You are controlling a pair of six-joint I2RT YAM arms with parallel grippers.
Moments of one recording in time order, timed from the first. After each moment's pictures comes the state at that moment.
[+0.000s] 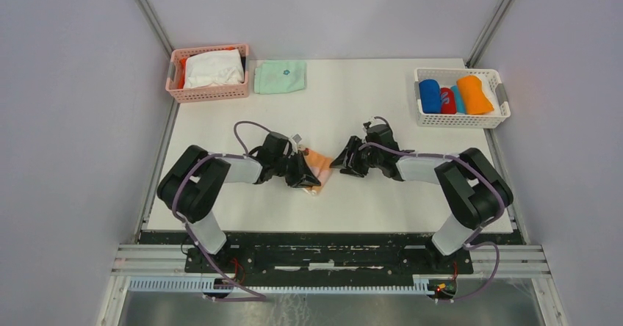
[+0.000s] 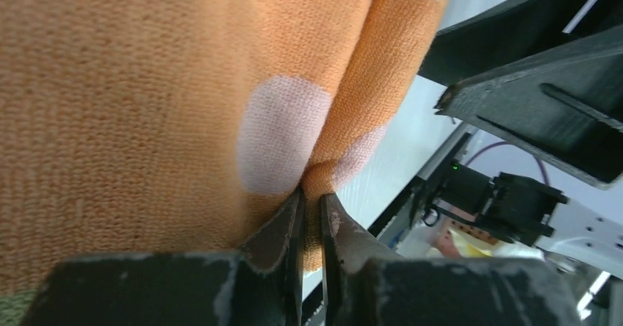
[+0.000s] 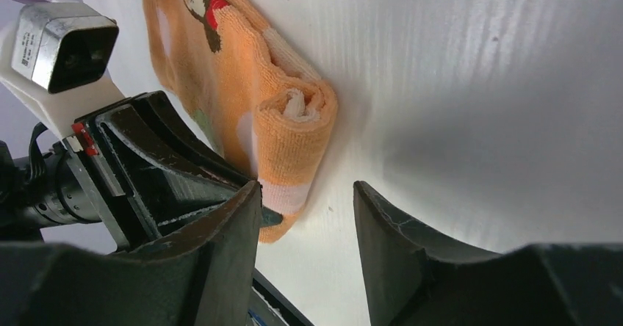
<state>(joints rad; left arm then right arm) -0.54 1.71 0.69 0.16 0.58 -0.81 0.50 1.63 0.70 0.18 -0.38 0.91</state>
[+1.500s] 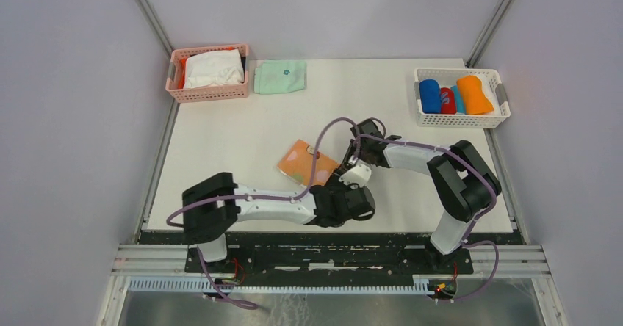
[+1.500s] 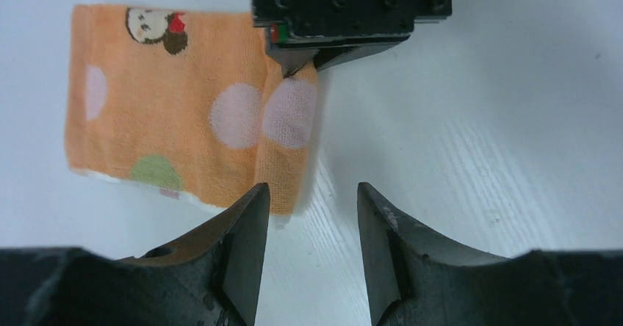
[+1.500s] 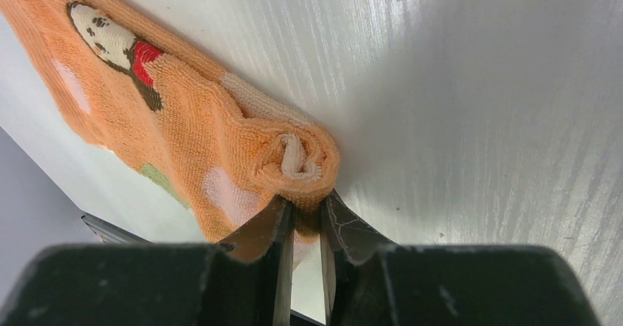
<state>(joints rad) -1.32 1.69 1.09 -0.40 -0.75 -0.55 0.57 1.74 0.93 -0.23 -0.18 0.99</state>
